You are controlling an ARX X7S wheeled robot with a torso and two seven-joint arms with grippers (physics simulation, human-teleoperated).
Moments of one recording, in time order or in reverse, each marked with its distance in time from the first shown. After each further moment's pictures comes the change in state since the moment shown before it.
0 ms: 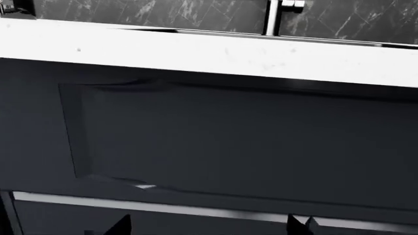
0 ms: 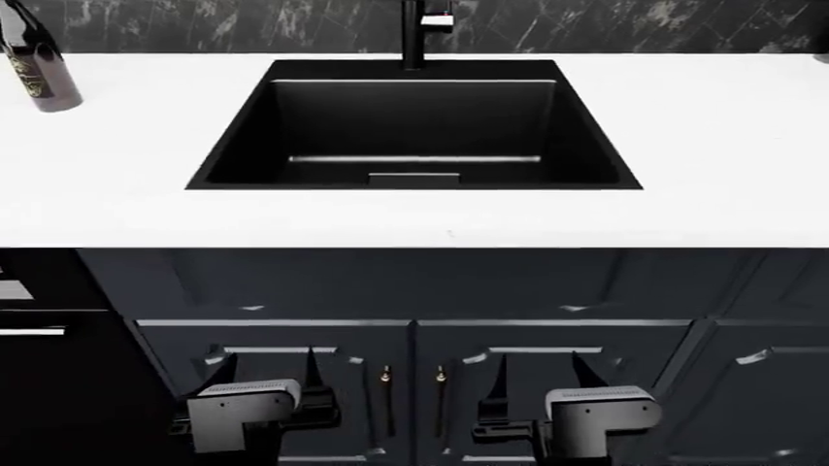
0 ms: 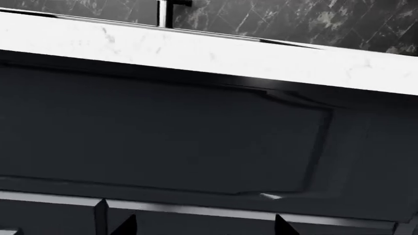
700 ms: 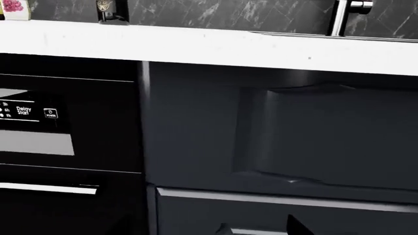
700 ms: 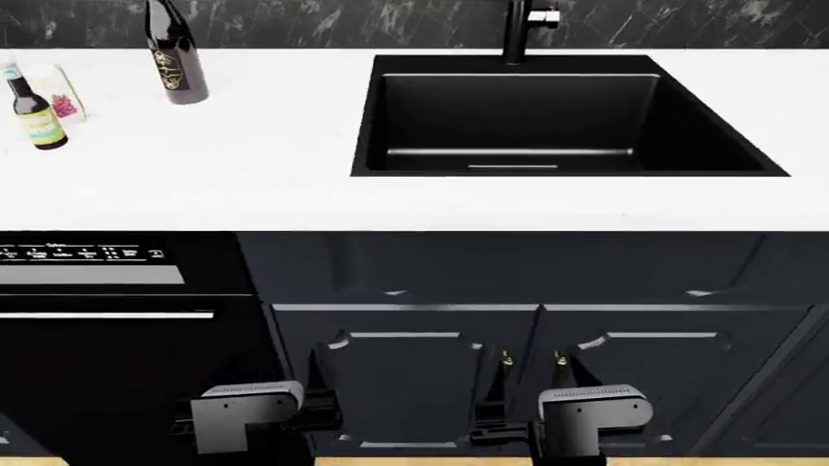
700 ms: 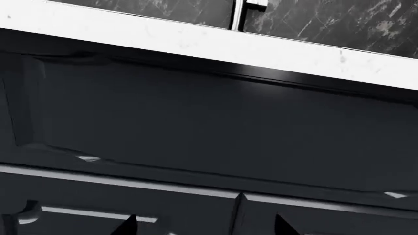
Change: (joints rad) left arm -0.001 -0.038 0.049 -0.004 -0.024 0.007 -0.044; right arm 0.013 0.036 -0.055 0.011 0.008 0.019 0.048
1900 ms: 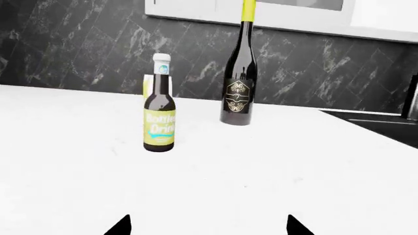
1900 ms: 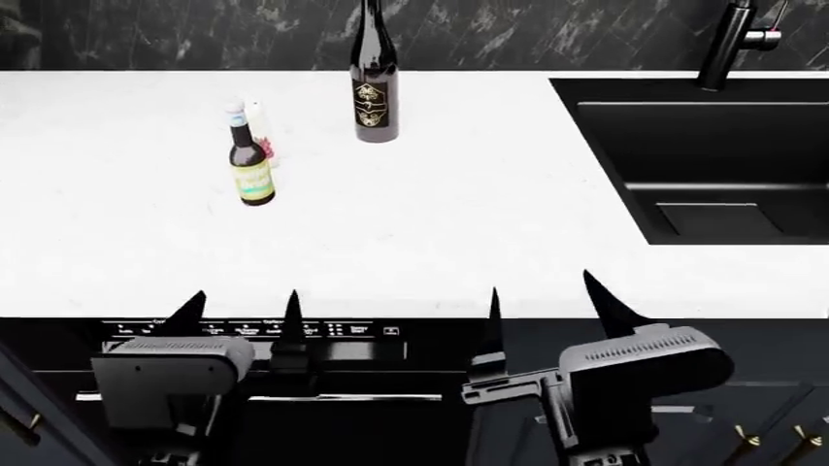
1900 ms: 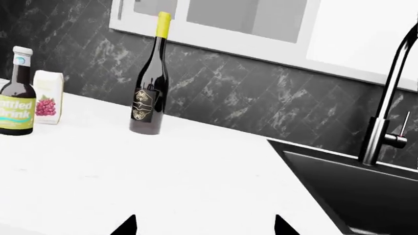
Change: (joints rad) left arm 0.009 -0.183 -0.032 0.689 -0.266 -0.482 -0.123; right arm 0.031 0.113 -0.084 -0.711 0.005 0.471 -0.001
